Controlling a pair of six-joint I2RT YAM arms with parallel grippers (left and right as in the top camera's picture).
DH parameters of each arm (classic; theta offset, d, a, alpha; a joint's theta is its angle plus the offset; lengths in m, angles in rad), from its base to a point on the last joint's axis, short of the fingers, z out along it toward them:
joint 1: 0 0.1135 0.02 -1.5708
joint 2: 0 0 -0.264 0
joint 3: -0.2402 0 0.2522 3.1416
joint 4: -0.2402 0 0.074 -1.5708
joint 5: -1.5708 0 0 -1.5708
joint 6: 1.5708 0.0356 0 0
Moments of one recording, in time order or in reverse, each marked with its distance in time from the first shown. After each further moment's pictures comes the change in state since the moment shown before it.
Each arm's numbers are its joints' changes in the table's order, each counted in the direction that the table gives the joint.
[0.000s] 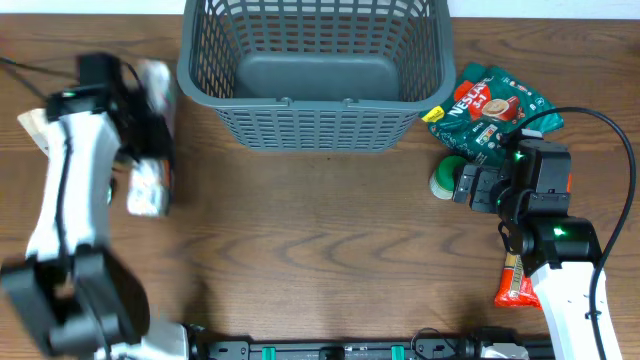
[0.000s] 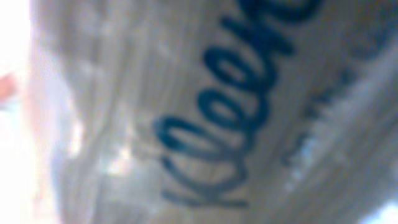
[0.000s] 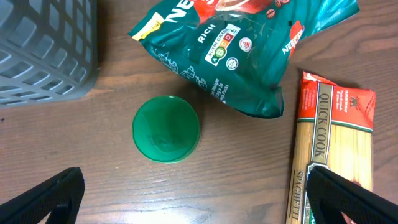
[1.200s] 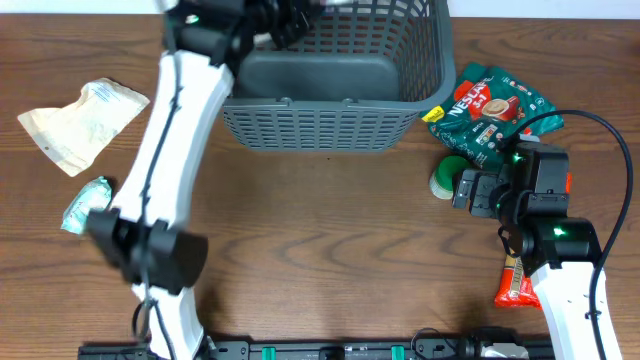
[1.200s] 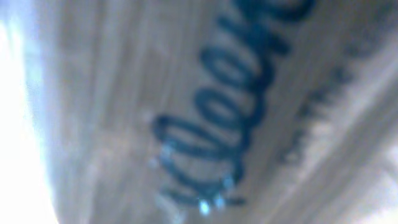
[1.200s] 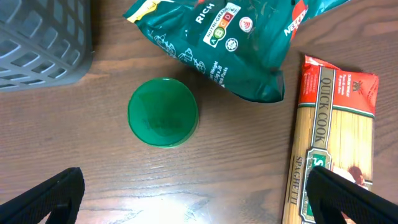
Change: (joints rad) left arm -0.504 0.346 -0.729 0.275 -0.285 0.735; right arm 0.000 0.000 0.000 -0.050 0.001 0.000
